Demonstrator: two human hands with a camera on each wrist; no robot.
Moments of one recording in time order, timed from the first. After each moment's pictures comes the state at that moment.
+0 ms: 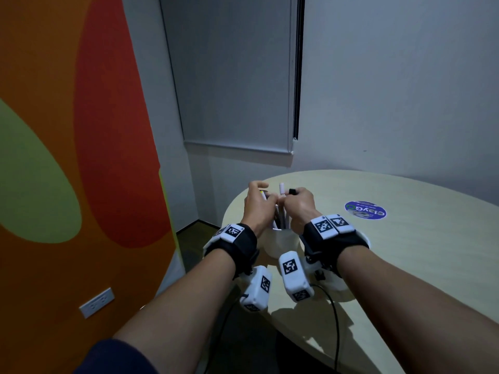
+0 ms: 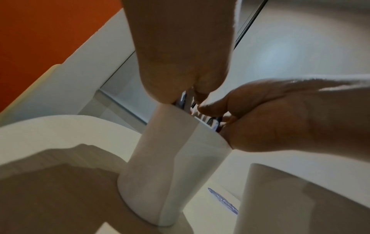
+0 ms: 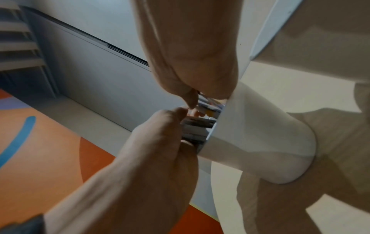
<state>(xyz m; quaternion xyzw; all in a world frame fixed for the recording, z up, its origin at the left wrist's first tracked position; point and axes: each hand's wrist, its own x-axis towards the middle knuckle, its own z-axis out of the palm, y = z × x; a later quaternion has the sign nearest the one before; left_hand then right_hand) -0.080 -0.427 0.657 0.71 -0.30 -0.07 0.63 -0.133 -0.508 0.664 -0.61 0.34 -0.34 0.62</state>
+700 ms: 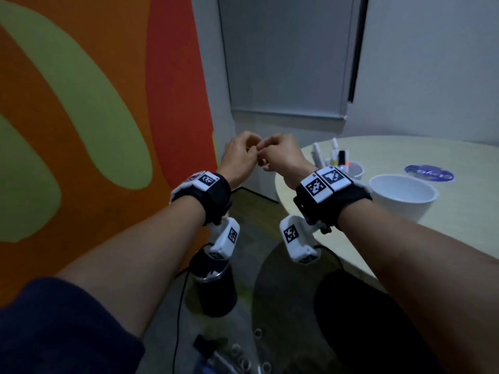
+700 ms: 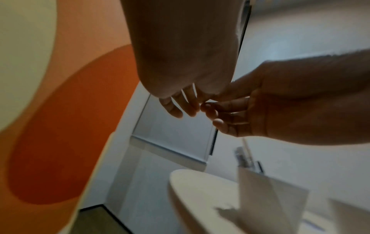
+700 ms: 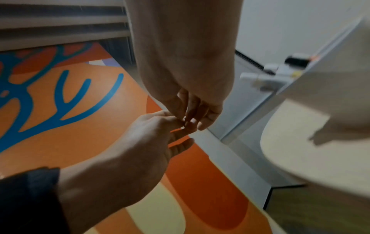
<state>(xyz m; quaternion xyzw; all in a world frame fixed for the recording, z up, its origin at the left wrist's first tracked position) -0.044 -0.242 0.689 0.80 -0.36 0.10 0.47 -0.119 -0.338 0.699 -0.77 0.14 -0.25 0.57</state>
